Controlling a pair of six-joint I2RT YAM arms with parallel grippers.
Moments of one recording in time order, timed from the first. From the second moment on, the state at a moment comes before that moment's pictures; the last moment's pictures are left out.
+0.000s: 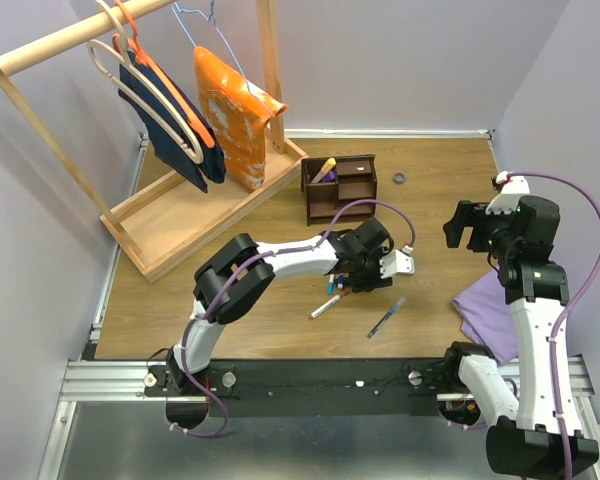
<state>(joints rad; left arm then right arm) -1.01 2.05 1.46 -0.33 0.30 0.49 -0.15 0.80 0.95 -0.64 -0.23 -0.03</state>
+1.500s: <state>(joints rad) -0.45 1.99 1.65 0.49 0.82 -0.13 -0.15 0.93 1.02 -0.63 -0.24 -0.03</state>
